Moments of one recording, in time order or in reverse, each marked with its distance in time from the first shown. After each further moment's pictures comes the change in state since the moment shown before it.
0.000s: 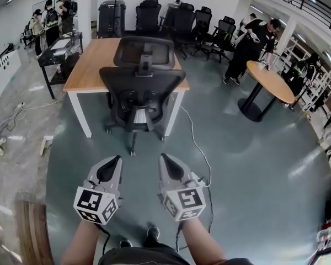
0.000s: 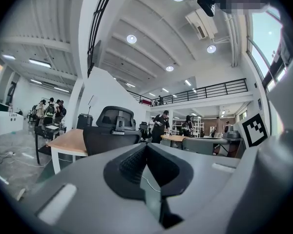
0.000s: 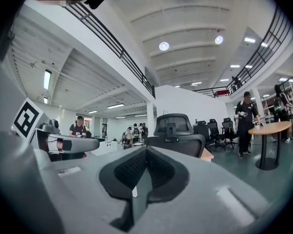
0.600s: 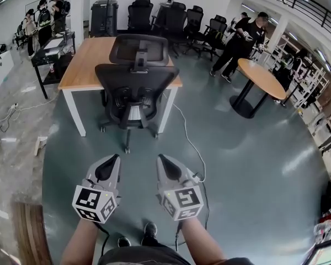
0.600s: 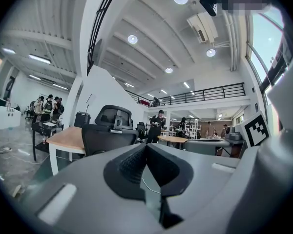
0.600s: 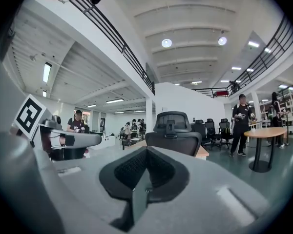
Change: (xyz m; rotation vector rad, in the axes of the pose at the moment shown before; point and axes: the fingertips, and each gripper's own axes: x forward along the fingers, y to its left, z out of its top) left arm -0.017 -0.005 -0.007 -0.023 -0.007 -0.040; right arm -0.023 0.015 -0.011 -0.039 0.050 -0.037
